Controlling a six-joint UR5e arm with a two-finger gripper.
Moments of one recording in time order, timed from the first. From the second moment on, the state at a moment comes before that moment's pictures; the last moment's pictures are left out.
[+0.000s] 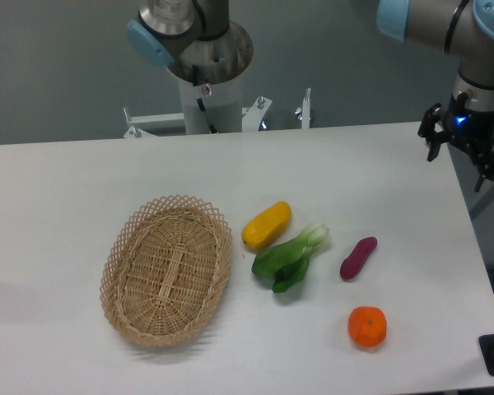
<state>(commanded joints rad) 2.88 -1.90 -1.43 -1.17 1.50 1.78</state>
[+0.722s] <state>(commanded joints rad) 2.84 -1.92 -1.49 -1.15 1.50 1.55</state>
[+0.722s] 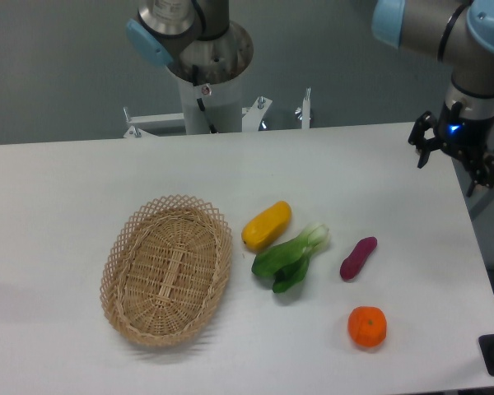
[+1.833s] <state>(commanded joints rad) 2.73 -2.07 -1.73 -0.76 1.51 1.37</state>
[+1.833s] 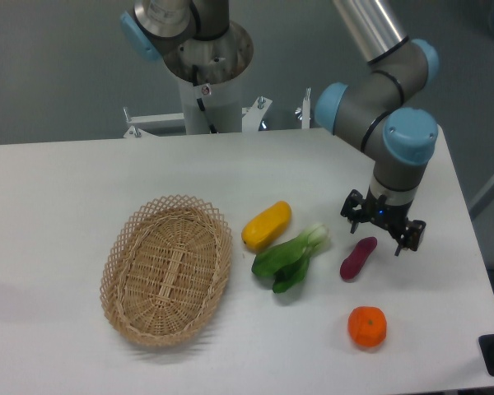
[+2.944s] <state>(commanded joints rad) 2.69 -2.11 -1.74 -0.69 1.52 1.37</state>
